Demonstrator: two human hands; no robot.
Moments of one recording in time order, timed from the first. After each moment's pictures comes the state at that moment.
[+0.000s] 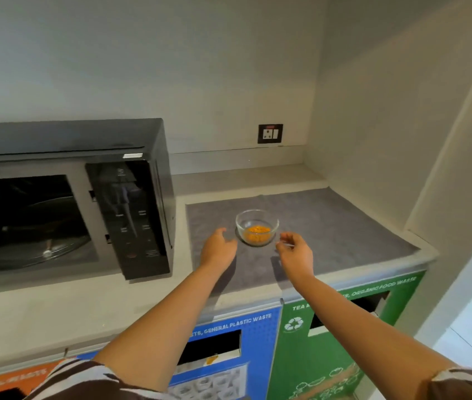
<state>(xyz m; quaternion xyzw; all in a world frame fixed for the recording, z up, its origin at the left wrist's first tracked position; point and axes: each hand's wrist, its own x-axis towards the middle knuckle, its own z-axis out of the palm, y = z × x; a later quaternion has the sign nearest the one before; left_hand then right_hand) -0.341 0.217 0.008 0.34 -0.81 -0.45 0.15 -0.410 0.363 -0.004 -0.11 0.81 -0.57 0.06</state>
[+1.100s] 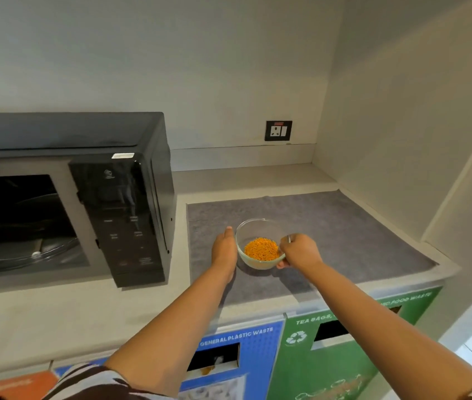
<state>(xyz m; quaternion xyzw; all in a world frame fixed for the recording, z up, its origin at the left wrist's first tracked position) -0.380 0.220 0.002 0.39 -0.58 -0.69 0.19 -0.454 0.345 0.023 -0.13 0.87 -0.44 0.16</state>
